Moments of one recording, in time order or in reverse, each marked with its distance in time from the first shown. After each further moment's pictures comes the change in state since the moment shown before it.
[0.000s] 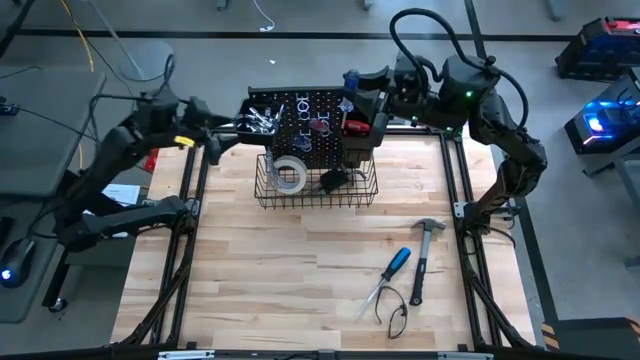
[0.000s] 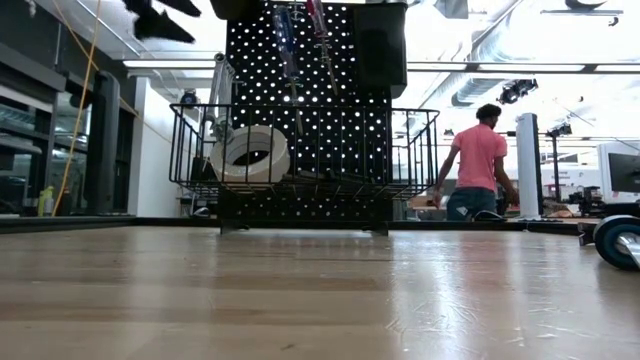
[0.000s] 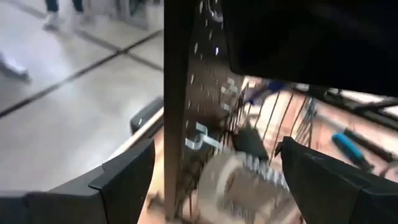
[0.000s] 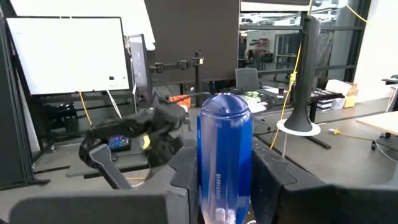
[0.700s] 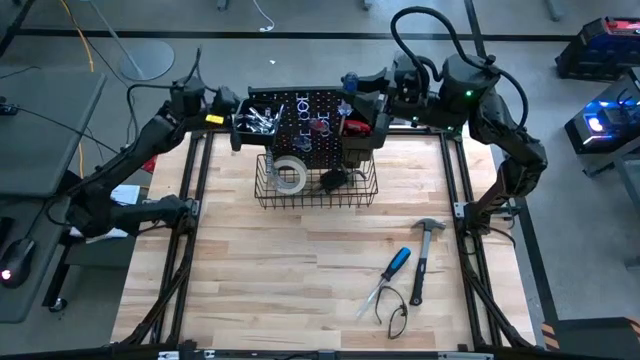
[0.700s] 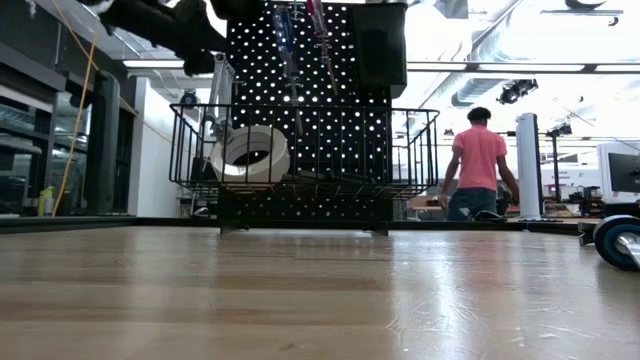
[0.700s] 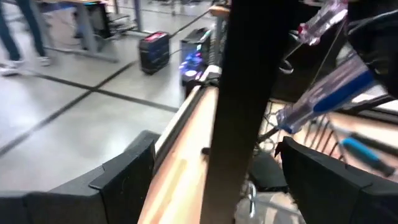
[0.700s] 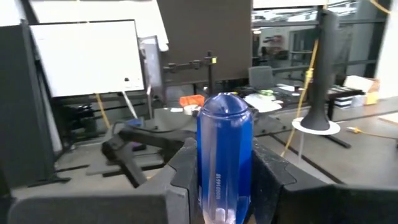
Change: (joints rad) left arm 0.145 0.221 -0.164 0.471 0.293 0.154; right arm 0.002 0.000 0.000 0.000 -0.058 0.037
